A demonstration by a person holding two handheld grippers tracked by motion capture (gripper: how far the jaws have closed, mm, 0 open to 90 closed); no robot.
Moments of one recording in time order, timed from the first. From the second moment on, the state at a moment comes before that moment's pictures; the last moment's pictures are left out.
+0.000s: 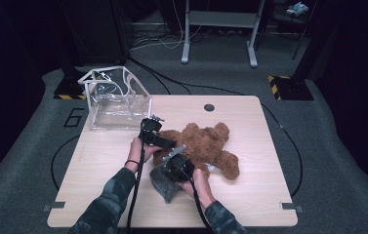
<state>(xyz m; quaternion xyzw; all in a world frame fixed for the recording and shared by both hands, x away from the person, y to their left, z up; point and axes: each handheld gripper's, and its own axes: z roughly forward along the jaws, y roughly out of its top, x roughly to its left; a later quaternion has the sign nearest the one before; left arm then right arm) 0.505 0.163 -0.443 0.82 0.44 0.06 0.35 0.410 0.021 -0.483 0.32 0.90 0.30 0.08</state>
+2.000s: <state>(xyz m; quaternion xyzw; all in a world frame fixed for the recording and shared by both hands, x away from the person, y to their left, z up) 0.418 0.109 -0.421 0.81 0.39 0.16 0.40 0.392 -0.244 -0.443 0.57 0.72 0.33 0.21</state>
